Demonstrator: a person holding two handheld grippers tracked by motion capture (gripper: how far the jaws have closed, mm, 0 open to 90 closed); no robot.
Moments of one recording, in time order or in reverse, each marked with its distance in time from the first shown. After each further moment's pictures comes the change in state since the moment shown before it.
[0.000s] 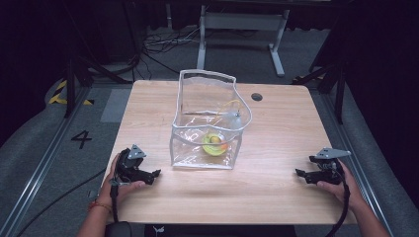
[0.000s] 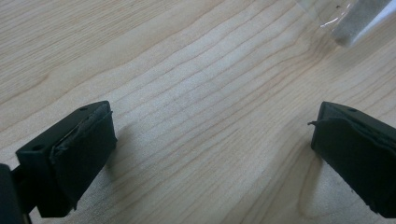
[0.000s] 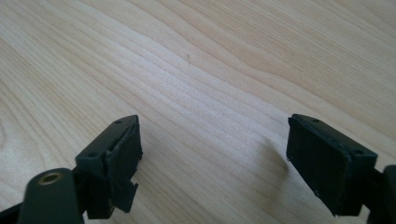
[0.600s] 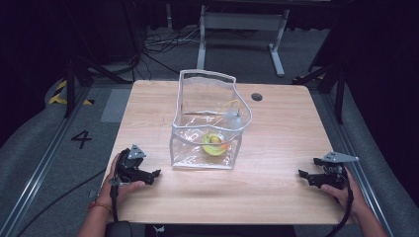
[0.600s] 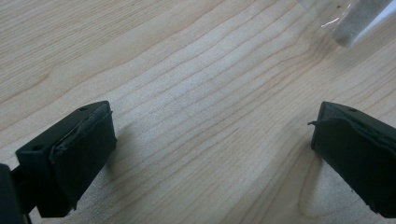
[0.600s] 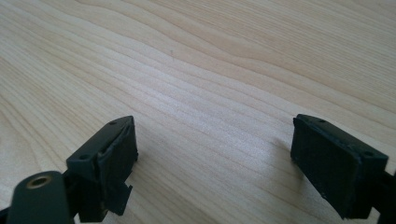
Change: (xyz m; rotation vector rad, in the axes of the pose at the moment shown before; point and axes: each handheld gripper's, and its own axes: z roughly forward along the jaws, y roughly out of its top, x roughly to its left) left arm 0.000 0.000 0.000 -0.006 0.005 0.001; right arm -0.003 -0.017 -0.004 -0.066 -0.022 0.092
